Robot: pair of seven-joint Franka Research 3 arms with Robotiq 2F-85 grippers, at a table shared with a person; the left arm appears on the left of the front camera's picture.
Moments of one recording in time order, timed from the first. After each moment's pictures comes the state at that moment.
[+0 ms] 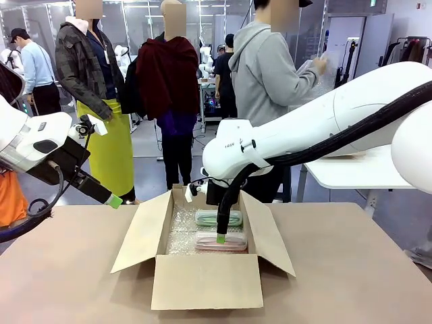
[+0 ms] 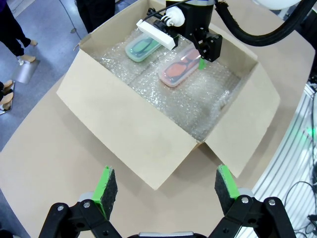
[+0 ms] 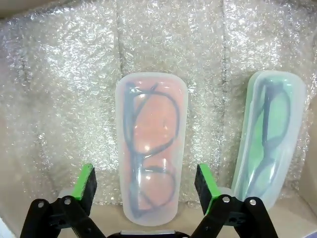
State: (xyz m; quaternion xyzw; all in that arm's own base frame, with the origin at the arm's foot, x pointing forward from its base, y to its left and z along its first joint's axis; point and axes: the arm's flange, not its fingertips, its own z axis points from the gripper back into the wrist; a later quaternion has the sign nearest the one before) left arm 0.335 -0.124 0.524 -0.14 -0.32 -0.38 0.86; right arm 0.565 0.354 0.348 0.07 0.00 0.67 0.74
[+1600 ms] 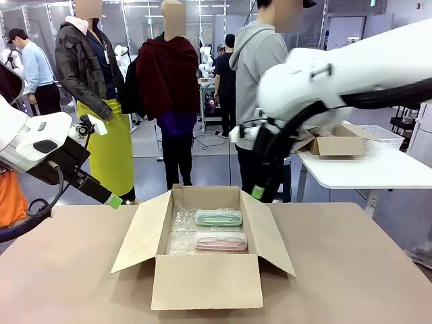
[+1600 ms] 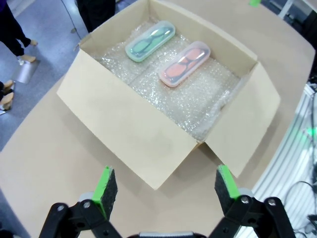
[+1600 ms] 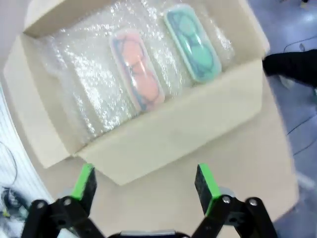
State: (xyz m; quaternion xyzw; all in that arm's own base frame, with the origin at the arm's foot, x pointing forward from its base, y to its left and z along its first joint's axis) left arm 0.335 -0.124 0.524 -0.14 -0.32 -0.38 0.86; right arm 0.494 0.191 0.503 0.10 -0.13 0.48 0.86
